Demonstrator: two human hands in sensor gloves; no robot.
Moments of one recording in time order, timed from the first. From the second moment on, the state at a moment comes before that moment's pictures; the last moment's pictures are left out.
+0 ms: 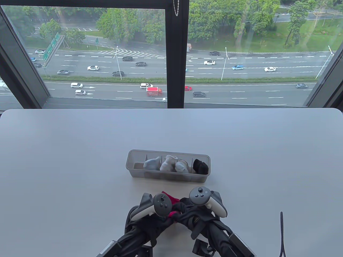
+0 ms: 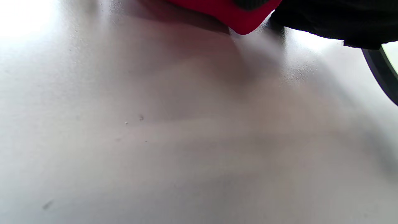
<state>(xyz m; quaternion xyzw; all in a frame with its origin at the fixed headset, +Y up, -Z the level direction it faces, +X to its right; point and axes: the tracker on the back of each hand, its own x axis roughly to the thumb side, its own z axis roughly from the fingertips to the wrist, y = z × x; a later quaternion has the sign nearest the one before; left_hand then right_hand) -0.102 -0.763 -0.272 -0.35 -0.19 0.13 0.91 0.071 -0.790 -0.287 0.11 0.38 0.83 0.38</state>
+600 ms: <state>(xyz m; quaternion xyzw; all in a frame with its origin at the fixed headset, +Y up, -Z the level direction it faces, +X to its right) -0.109 -0.763 -0.274 -0.31 -0.21 0.18 0.91 0.074 -0.796 -0.286 0.11 0.39 0.80 0.44</state>
